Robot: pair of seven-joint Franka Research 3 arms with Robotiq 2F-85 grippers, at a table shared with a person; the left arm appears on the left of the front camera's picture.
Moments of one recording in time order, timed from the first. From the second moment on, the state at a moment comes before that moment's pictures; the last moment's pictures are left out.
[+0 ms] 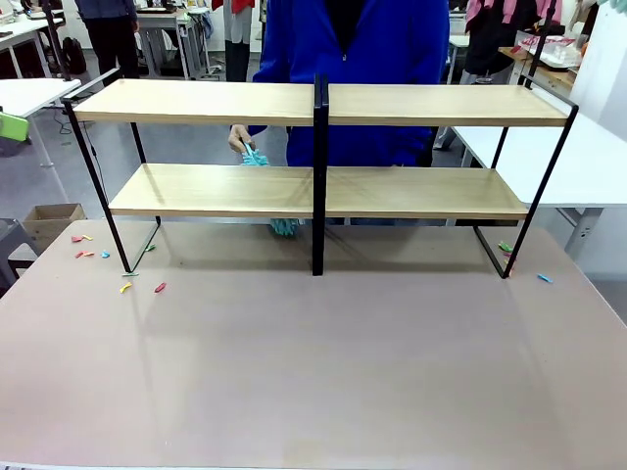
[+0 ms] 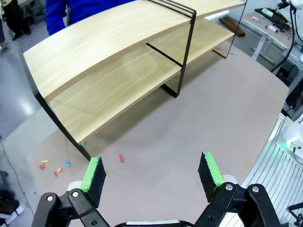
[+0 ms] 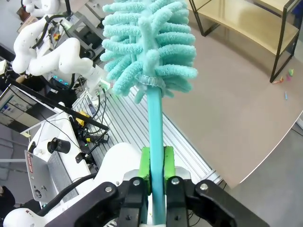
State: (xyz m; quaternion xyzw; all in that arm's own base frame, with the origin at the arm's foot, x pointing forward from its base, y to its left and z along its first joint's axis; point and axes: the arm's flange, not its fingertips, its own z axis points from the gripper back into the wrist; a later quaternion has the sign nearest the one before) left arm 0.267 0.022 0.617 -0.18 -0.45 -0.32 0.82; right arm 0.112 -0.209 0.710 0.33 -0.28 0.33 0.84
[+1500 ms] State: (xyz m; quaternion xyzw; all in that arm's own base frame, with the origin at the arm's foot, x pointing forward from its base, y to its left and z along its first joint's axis) left arm 0.354 -0.008 0.372 -0.65 -0.06 -0.07 0.75; right arm 0.276 -0.080 0.411 0.38 0.10 0.35 0.85
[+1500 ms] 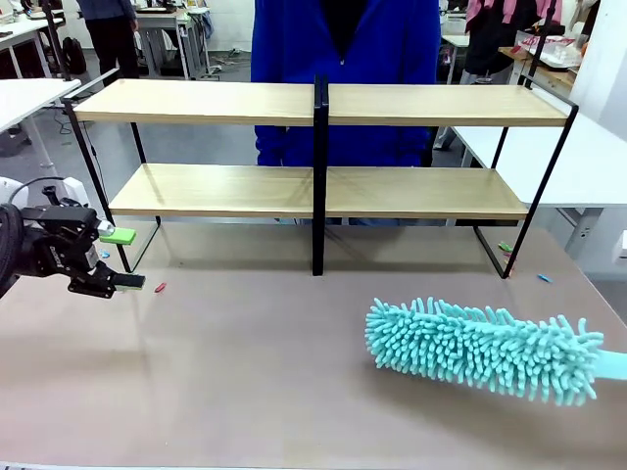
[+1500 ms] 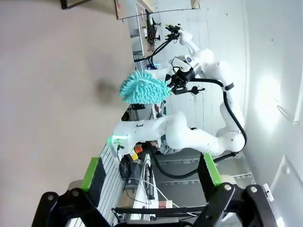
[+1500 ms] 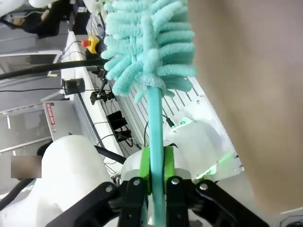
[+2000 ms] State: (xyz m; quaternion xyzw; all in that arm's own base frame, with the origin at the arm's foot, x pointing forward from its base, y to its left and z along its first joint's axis) left arm 0.350 -0.004 0.395 -0.65 -0.08 -0.09 0.75; right arm 0.300 -0.104 0.422 0.33 0.05 0.32 0.89
